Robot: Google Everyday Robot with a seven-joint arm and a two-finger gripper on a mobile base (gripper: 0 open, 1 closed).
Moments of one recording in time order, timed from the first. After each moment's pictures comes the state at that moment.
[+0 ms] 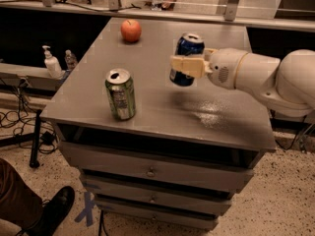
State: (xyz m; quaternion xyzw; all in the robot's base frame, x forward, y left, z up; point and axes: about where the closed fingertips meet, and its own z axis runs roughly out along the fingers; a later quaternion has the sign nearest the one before) arm 0.607 -0.074 0.933 -0.27 0.70 0.33 0.57
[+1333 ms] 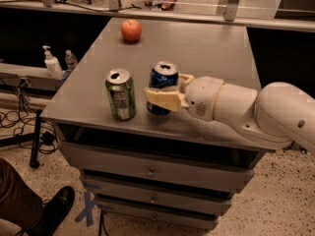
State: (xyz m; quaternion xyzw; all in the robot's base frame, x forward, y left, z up) arm 0.533 -0.011 0.903 -0.33 0.67 0.34 0.56
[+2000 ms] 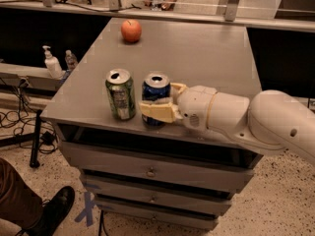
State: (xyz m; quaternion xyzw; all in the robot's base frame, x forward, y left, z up) arm 0.514 0.007 0.885 -0.37 0.67 0.33 0.56
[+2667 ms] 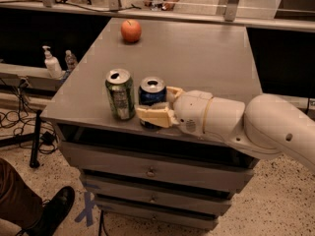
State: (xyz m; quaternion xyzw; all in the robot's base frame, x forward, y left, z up) arm 0.505 0.016 0.872 -0.38 0.67 0.33 0.55
